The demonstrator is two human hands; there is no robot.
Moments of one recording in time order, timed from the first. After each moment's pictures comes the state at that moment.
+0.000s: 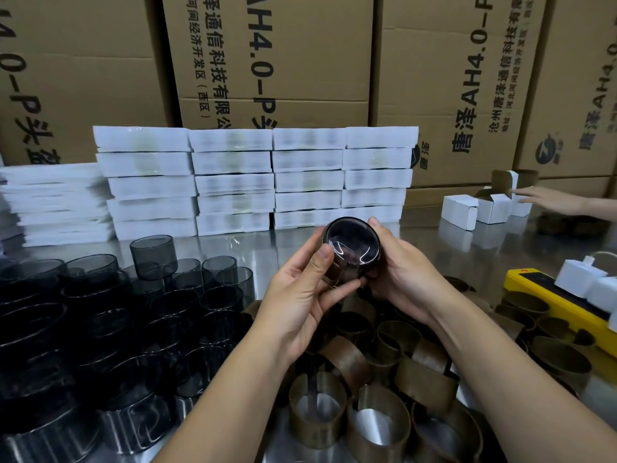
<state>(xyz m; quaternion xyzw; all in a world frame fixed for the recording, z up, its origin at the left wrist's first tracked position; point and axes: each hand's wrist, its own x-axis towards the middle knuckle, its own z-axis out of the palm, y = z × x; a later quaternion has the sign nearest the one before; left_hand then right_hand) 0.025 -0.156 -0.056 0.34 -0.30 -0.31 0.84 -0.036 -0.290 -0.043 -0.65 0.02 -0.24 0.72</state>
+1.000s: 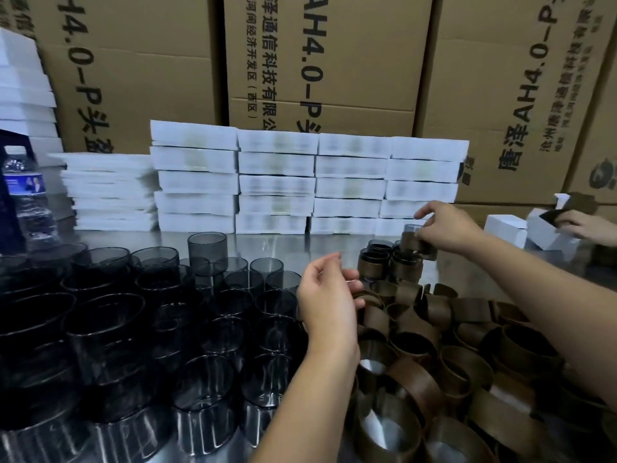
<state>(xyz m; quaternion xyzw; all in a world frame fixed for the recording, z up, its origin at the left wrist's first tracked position) 0.042 -0.150 -0.053 0.46 -0.07 -0.10 0.88 0.040 -0.371 0.011 -0.90 0.28 -0.25 0.21</state>
